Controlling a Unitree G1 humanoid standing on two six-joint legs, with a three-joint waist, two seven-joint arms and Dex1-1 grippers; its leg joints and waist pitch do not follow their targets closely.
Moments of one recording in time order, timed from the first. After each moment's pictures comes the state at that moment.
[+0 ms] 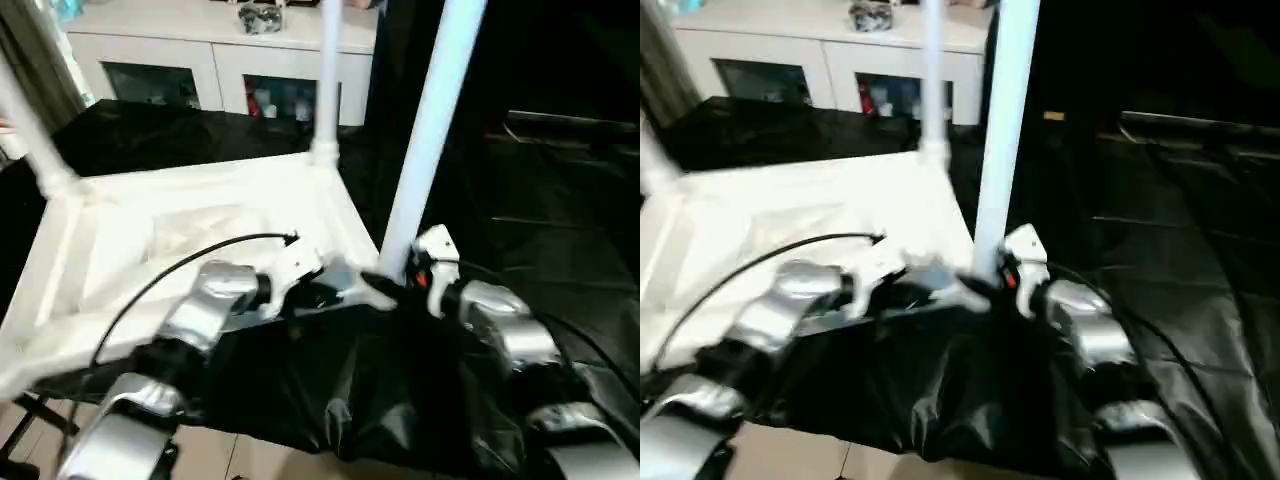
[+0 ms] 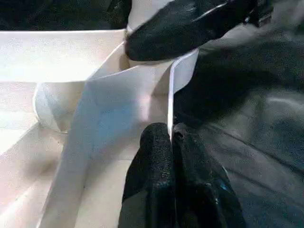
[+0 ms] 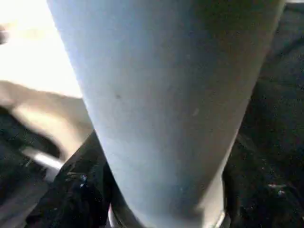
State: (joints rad) left arm -0.66 0.18 -0.26 0.69 0.07 0.12 -0.90; right arm -0.57 -0.16 -0.01 0.76 0.09 0.07 0.62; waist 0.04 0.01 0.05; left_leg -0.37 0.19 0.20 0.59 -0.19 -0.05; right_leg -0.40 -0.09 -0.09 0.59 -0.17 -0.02
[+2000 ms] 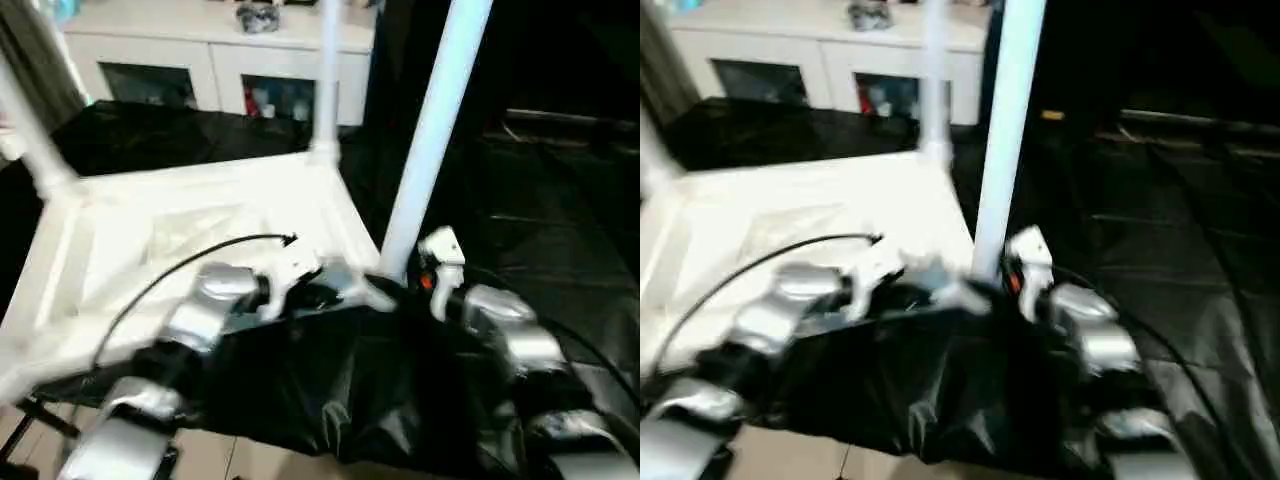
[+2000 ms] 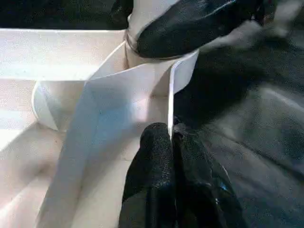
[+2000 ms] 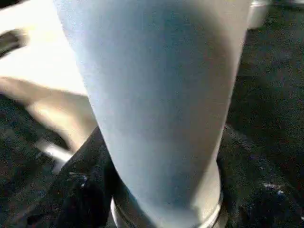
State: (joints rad) left arm -0.64 0.19 -0.25 0.66 0.06 0.13 -0.94; right arm -0.53 -0.18 -0.01 0.71 0.11 0.08 0.71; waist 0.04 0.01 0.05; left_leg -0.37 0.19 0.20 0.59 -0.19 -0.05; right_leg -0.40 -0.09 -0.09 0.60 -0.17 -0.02
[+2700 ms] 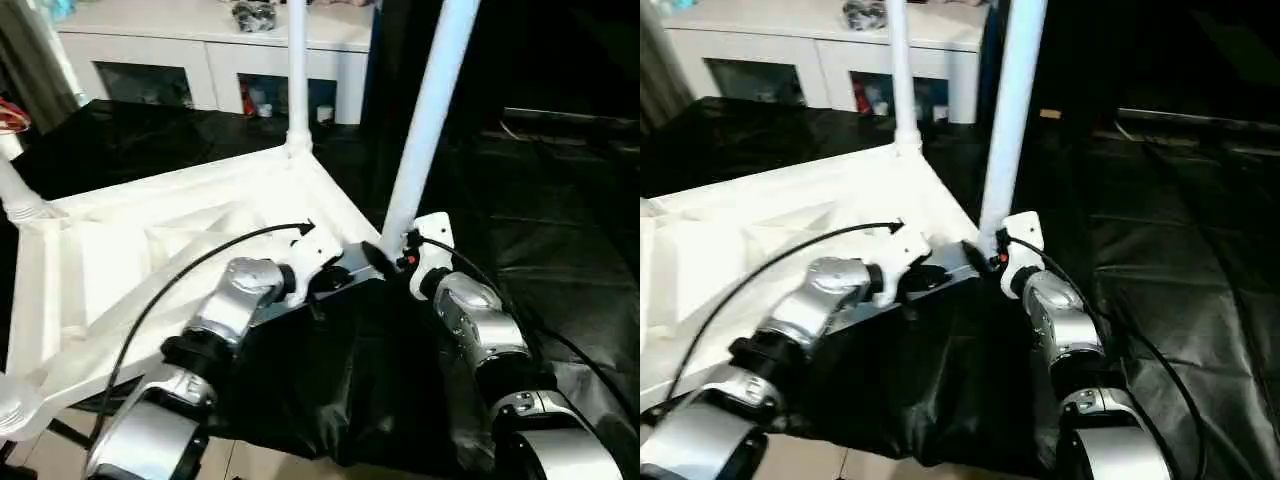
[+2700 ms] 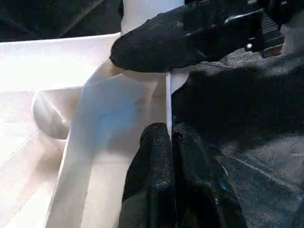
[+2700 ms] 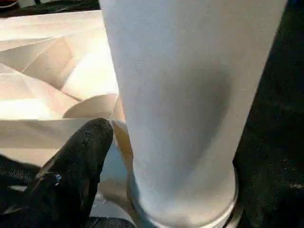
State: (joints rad) left arm -0.67 0.15 -0.25 0.71 0.11 0.11 -0.85; right arm -0.60 -0.11 -0.06 0.81 0.09 0.03 0.57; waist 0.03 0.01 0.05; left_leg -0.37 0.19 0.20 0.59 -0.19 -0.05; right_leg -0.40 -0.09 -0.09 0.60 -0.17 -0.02
